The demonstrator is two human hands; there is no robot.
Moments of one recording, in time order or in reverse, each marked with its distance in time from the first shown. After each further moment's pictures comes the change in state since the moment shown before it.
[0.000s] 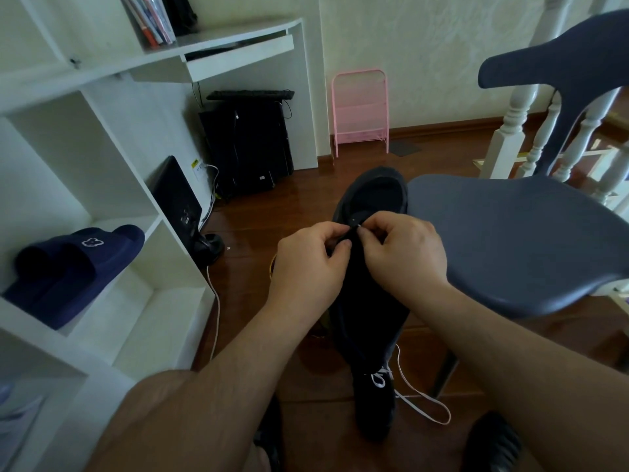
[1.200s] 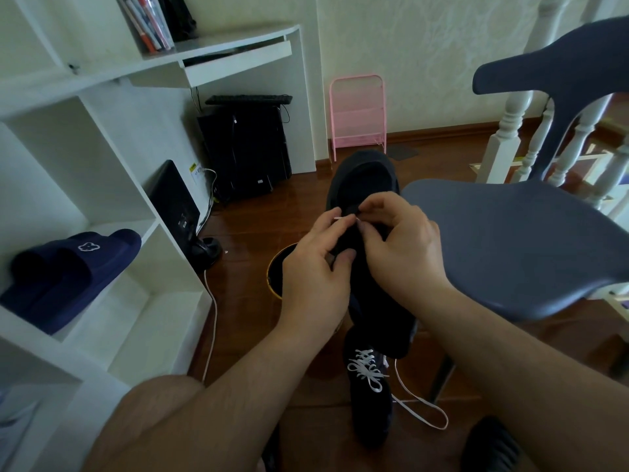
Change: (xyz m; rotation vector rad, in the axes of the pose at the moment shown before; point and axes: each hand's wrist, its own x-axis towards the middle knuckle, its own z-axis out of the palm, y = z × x) left_hand -0.016 0.006 0.021 -0.294 0.074 0.020; right_hand 0.002 -0.008 -0.013 0.245 0.042 -0.003
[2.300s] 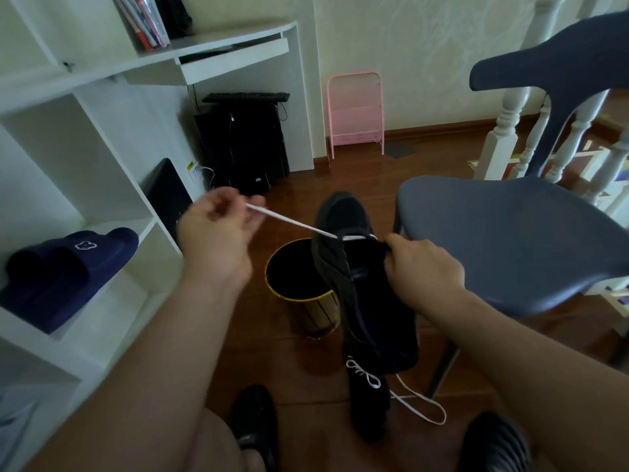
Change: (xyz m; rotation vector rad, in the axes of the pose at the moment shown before) left_hand 0.059 -0.011 -0.078 -0.760 0.506 -0.419; right_hand -0.006 0.051 -0.006 -0.701 -0.363 0.194
